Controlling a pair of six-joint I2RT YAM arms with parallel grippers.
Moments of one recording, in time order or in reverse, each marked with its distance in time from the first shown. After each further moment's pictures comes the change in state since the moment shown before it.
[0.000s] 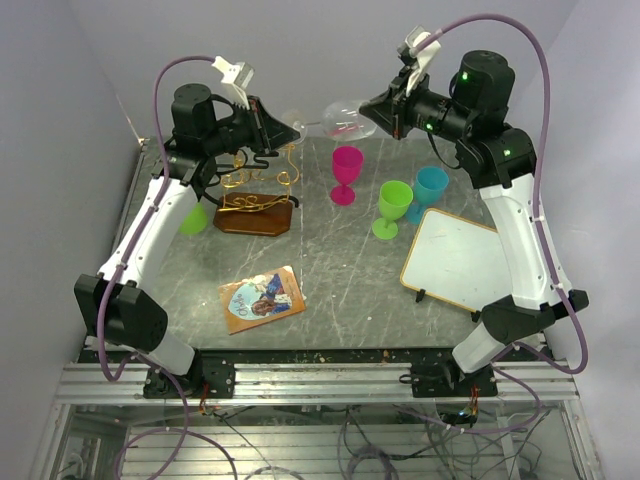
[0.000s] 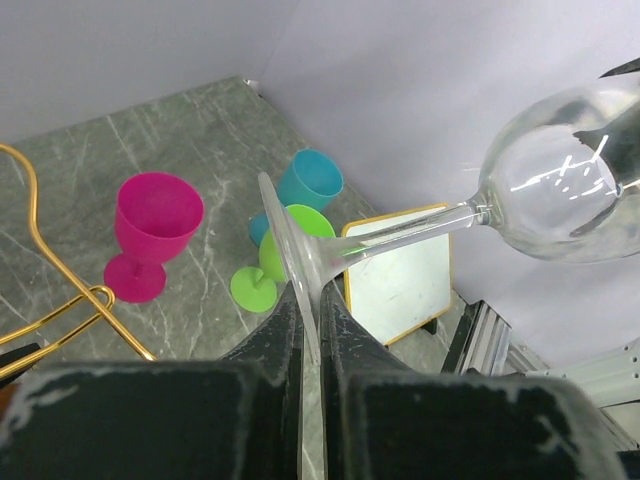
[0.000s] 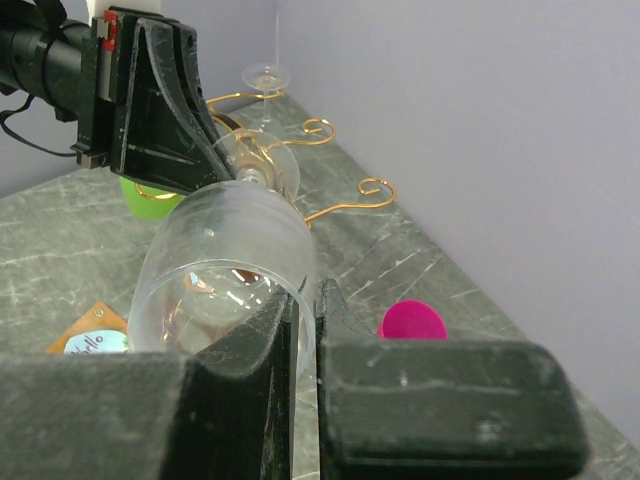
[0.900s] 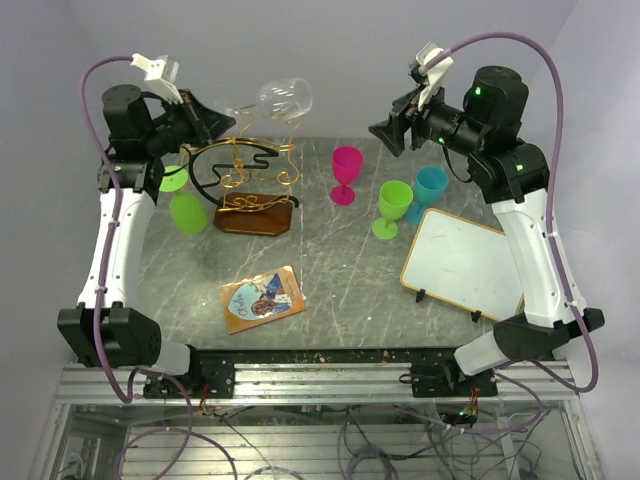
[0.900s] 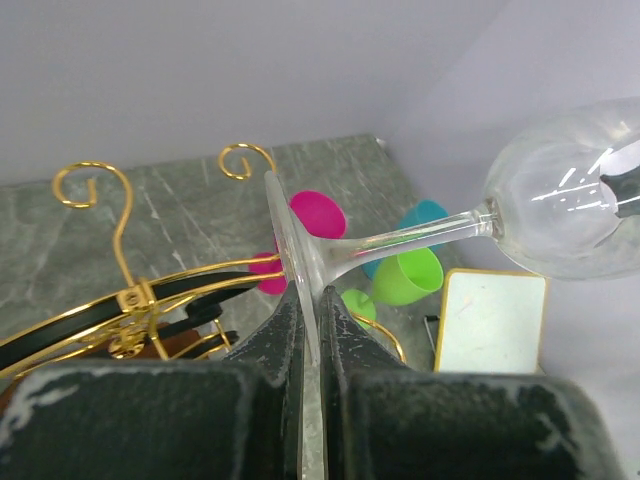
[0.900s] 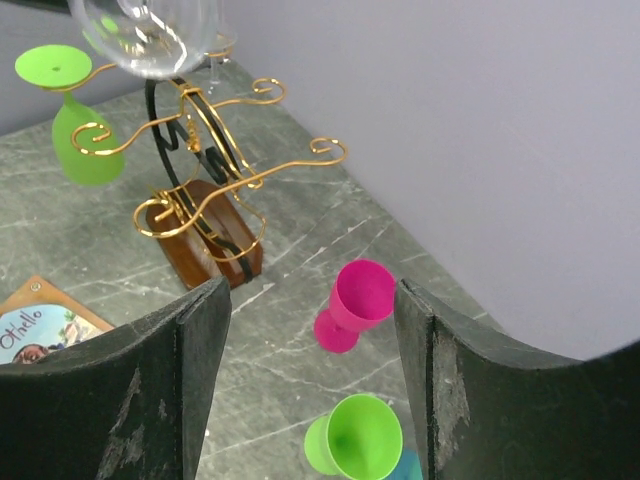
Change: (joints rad) left arm 0.283 -0.105 -0.040 -0.086 -0.040 0.021; right arm -0.034 -0.109 -0.150 0.015 0.064 -0.102
